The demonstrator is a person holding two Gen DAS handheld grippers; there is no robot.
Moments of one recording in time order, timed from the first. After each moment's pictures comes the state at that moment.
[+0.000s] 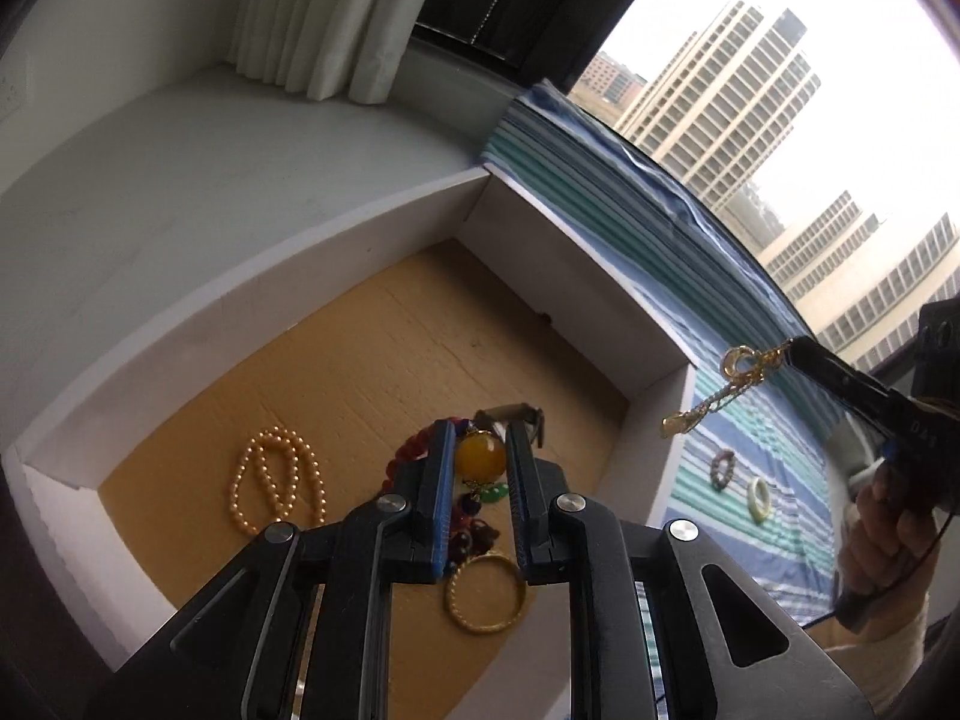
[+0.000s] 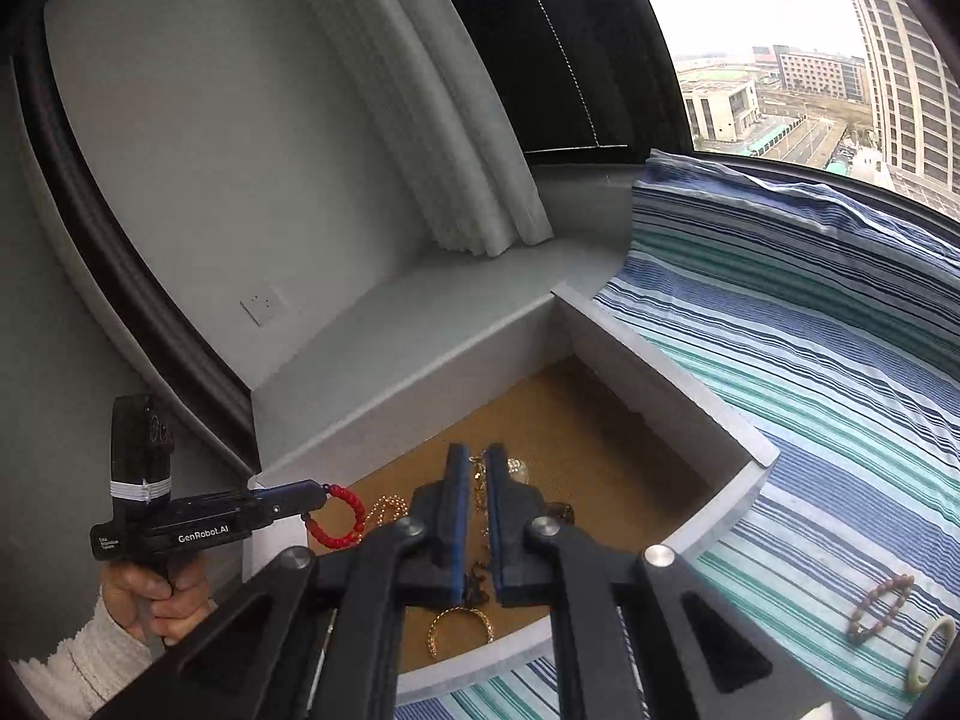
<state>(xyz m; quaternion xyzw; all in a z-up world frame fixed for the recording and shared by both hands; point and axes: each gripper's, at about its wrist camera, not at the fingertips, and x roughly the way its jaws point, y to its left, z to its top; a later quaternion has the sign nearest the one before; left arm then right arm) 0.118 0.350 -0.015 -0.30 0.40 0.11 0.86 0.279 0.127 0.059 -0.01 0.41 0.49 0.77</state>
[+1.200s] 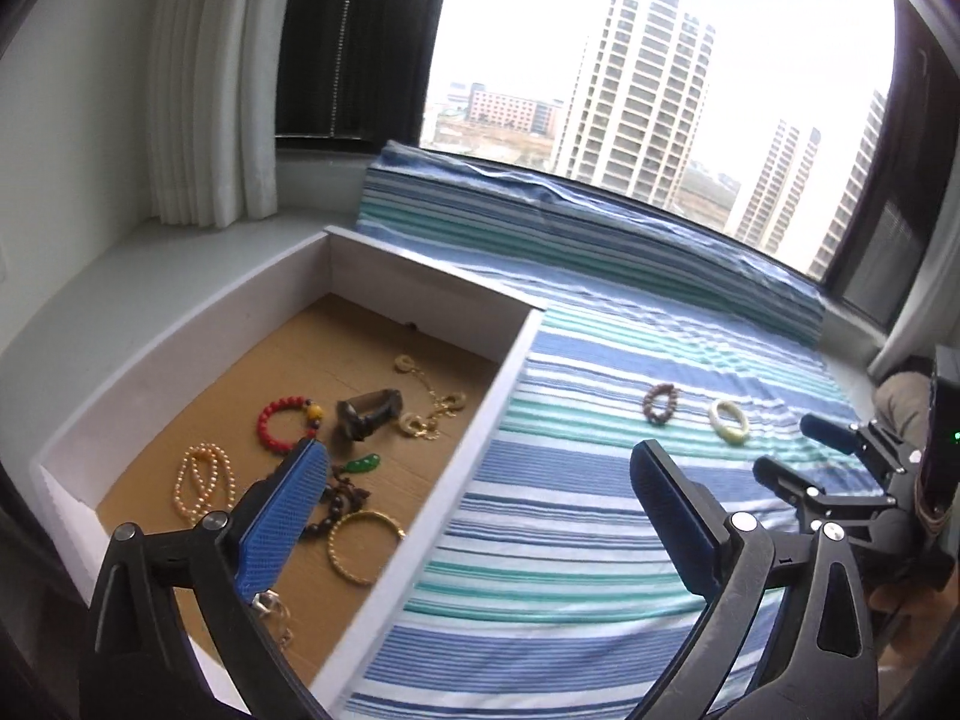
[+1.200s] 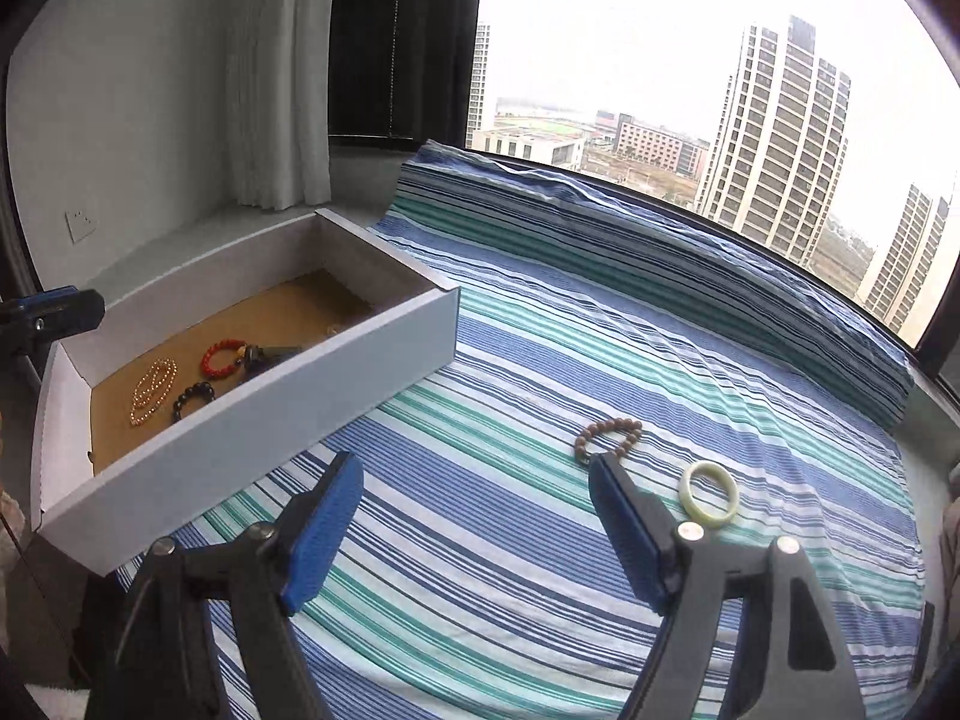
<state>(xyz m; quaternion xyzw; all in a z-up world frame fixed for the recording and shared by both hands) 0.068 0.159 0.036 -0.12 0.33 0.06 0.93 0.175 -0.056 0.021 -0.15 0.35 0.25 0.89</state>
